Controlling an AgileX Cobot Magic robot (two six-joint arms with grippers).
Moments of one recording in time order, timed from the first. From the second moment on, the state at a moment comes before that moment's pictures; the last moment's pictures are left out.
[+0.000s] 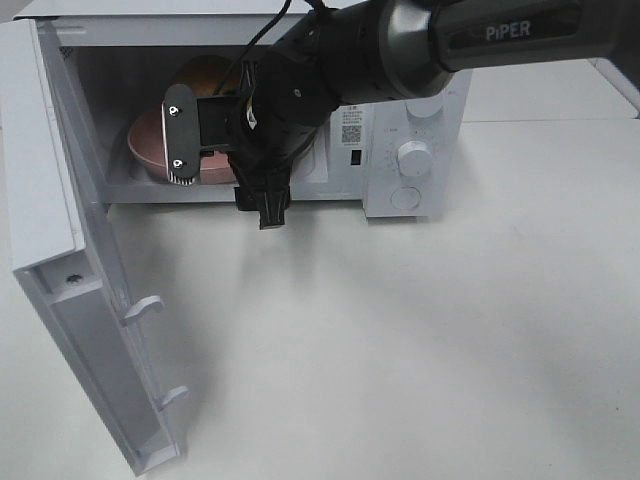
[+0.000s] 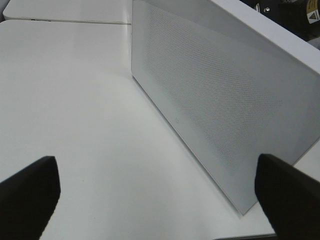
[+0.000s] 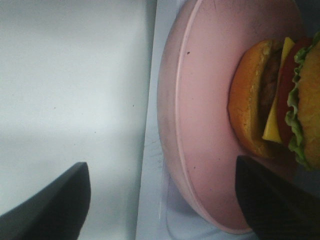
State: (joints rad) left arm 0.04 0.00 -0.52 -0.22 1.09 0.12; right arm 0.75 2.18 -1.63 -0.36 0.36 -0.84
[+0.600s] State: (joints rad) left arm 0.04 0.00 -0.52 -0.22 1.09 0.12; right arm 0.75 2.00 -1.38 -0.43 0.26 -0.68
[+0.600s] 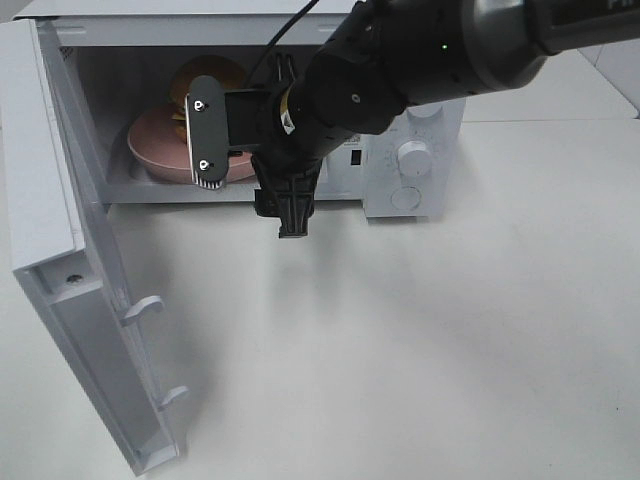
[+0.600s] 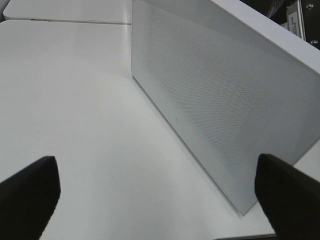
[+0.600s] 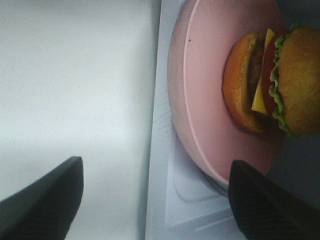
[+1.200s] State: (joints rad) left arm 0.04 0.00 -0.52 -0.22 1.09 0.12; right arm 0.75 1.72 -1.01 -0.43 0.17 -0.57
